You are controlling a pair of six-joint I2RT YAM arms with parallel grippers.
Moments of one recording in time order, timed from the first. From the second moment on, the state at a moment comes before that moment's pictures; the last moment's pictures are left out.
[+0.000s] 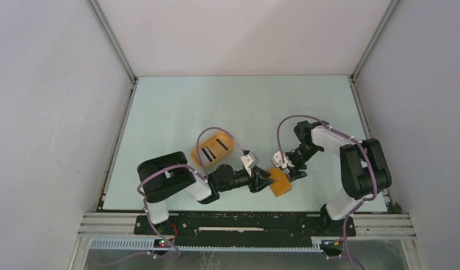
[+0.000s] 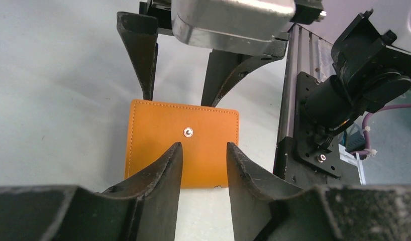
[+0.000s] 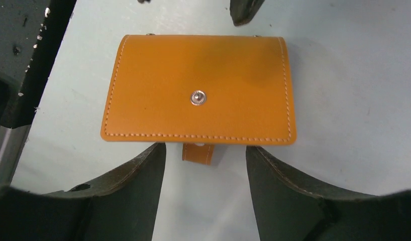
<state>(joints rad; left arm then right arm) -1.11 1.81 0.47 1.29 0.16 -0.35 0.25 1.64 0.94 -1.09 -0.68 -1.86</state>
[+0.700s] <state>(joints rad) -1.11 1.94 0.61 1.20 0.22 -0.36 0.26 1.61 0.90 -1.00 -0.68 -1.77</state>
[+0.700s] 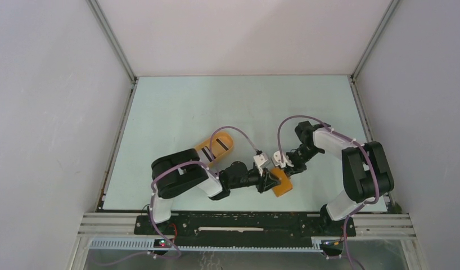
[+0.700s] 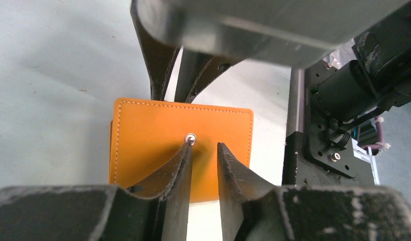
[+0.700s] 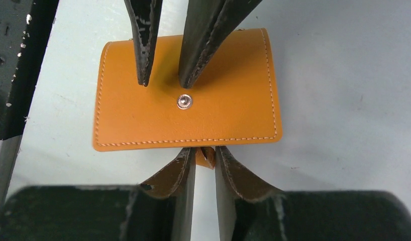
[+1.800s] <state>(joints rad) -1.12 1.97 0.75 0.94 0.24 -0.34 0.10 1.33 0.90 -1.01 -0.79 -1.50</state>
